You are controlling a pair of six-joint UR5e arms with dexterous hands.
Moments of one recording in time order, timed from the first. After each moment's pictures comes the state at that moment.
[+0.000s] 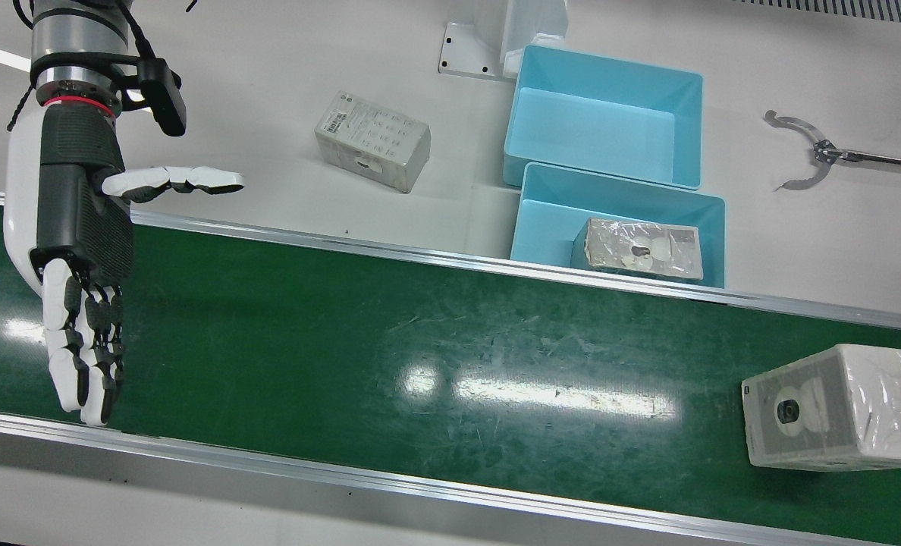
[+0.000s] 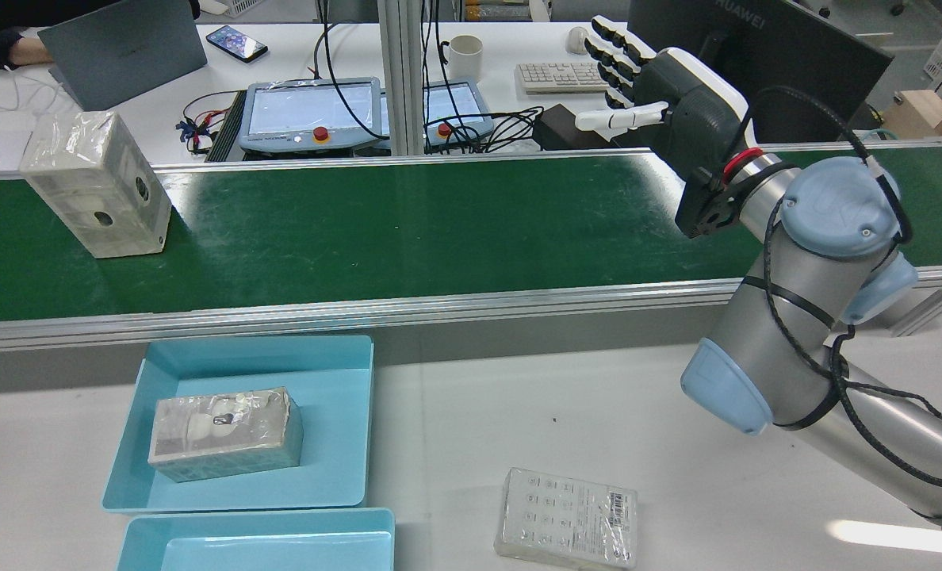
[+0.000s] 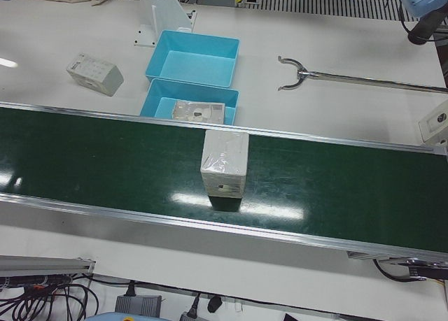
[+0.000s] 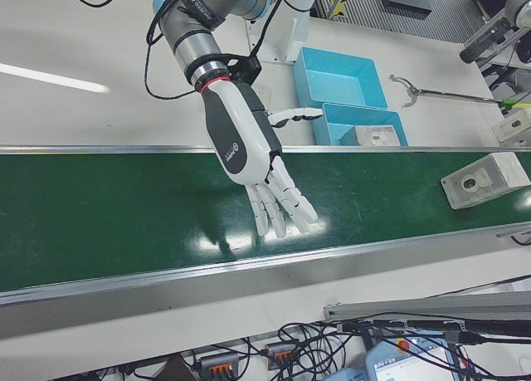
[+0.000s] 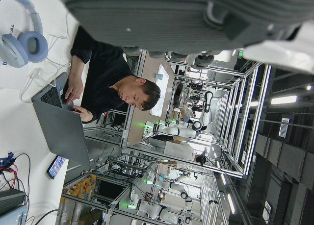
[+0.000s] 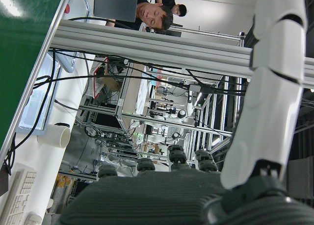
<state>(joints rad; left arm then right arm) -1.82 -1.81 -1.72 0.52 1.92 -0.16 0.93 -1.02 1.91 -3.78 -1.20 -0.26</state>
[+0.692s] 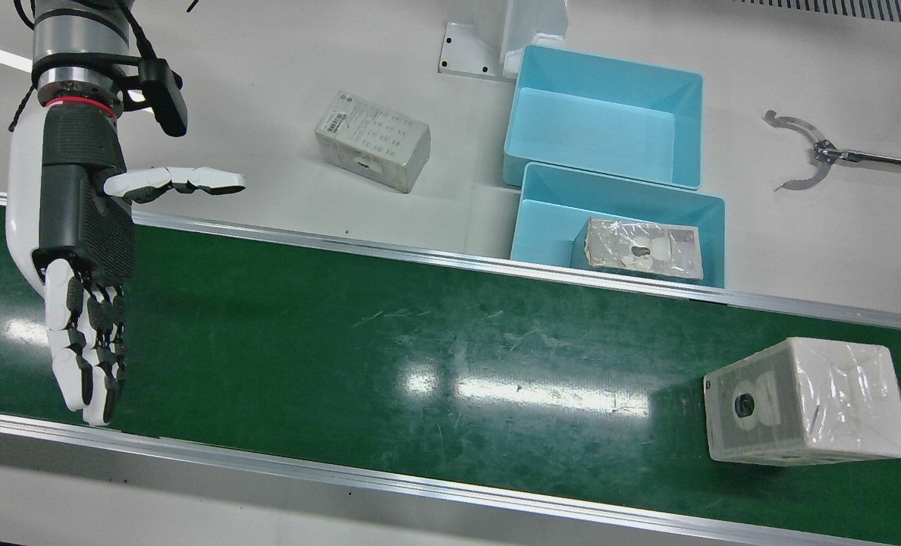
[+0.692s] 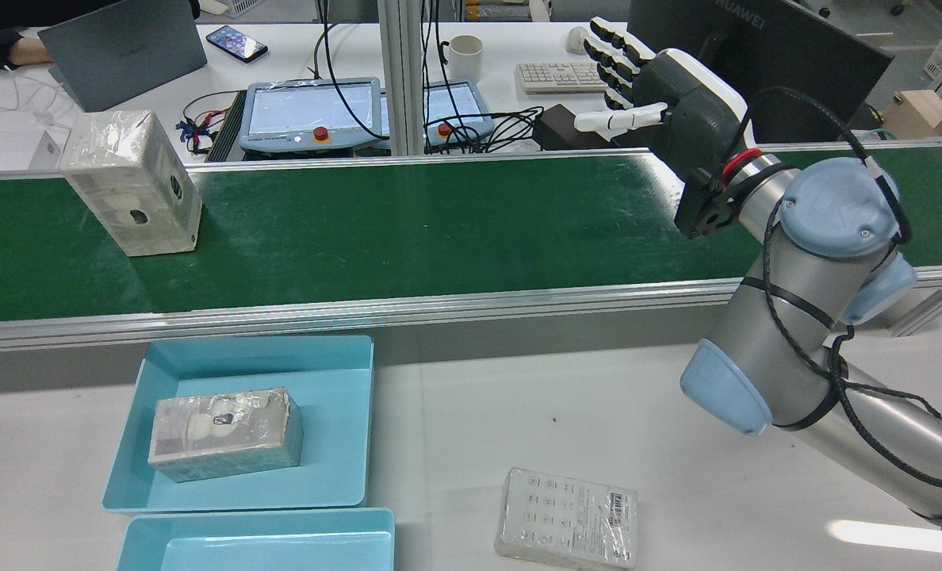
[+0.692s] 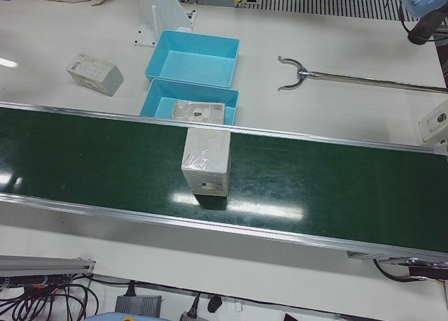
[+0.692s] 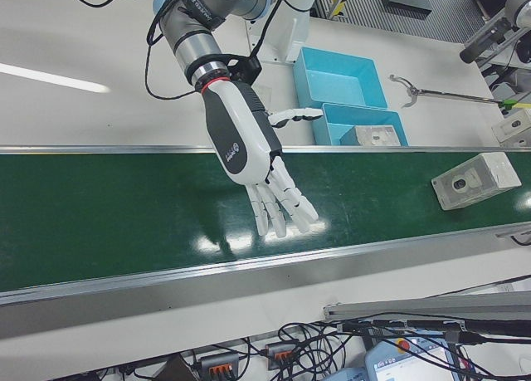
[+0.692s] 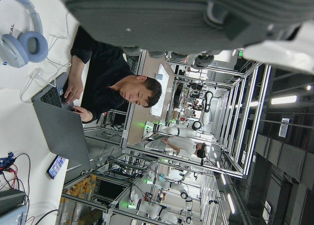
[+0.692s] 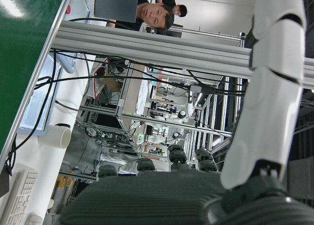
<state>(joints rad) -1.82 -1.81 -1.72 0.52 1.92 -0.16 0.93 -1.02 1.91 -3.78 -1.20 -0.26</state>
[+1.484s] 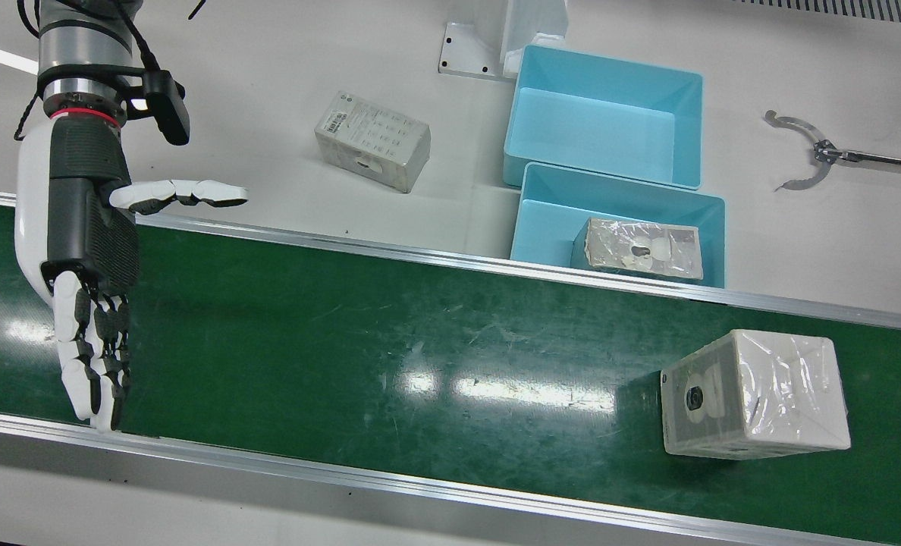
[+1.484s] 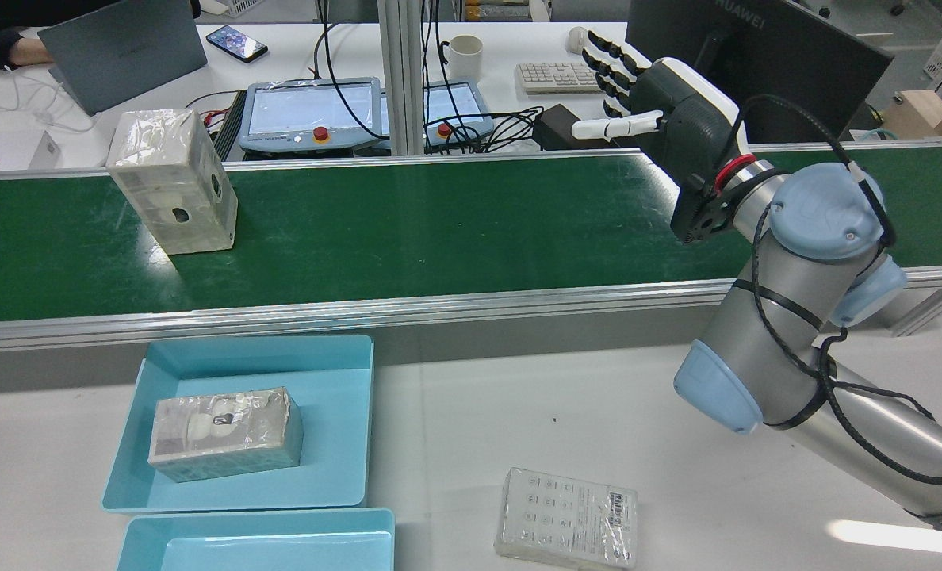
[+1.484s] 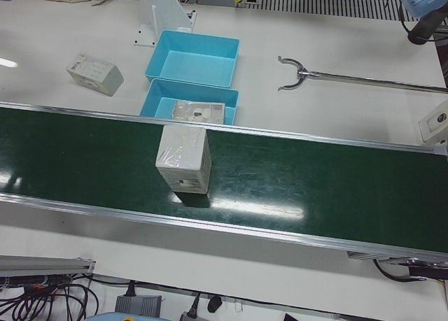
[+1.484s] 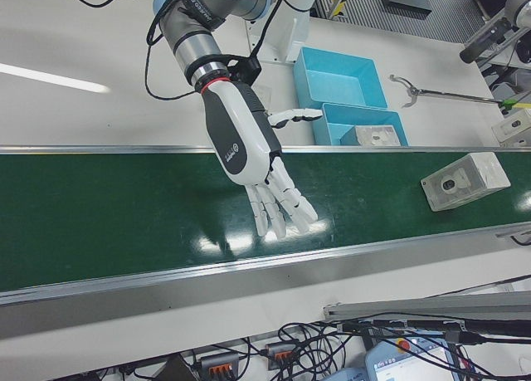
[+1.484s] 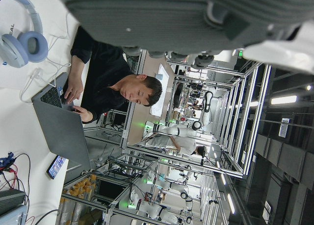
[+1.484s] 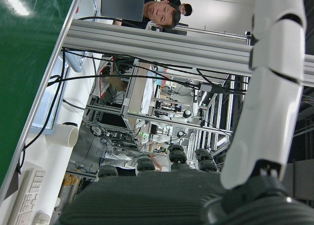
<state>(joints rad) -1.82 -1.81 -1.72 0.52 1.92 -0.16 0.92 -1.02 1.88 -3.77 -1.20 -0.26</state>
